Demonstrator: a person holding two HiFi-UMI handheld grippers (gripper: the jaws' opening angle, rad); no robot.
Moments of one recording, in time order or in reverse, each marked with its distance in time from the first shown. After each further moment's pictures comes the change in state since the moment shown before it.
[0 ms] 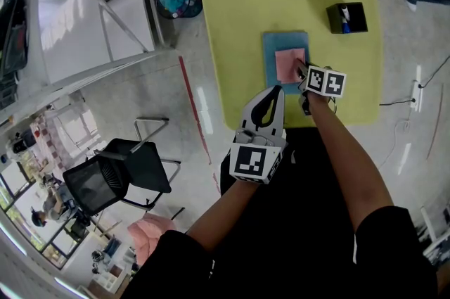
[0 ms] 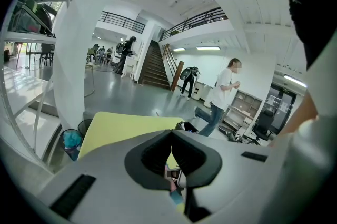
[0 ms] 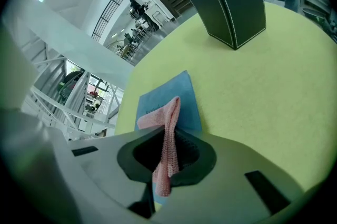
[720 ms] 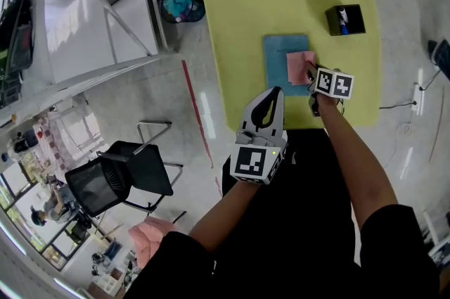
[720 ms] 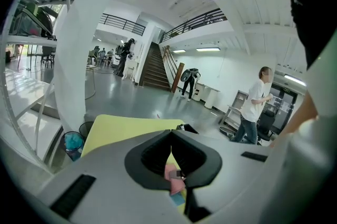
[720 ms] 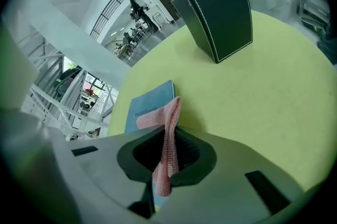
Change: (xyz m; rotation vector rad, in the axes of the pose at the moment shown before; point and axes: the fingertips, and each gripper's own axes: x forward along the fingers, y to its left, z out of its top) left arm -0.003 -0.005 0.009 -0.002 -0.020 0.010; right arm -0.020 -0.032 0.011 -0.038 -0.019 -0.053
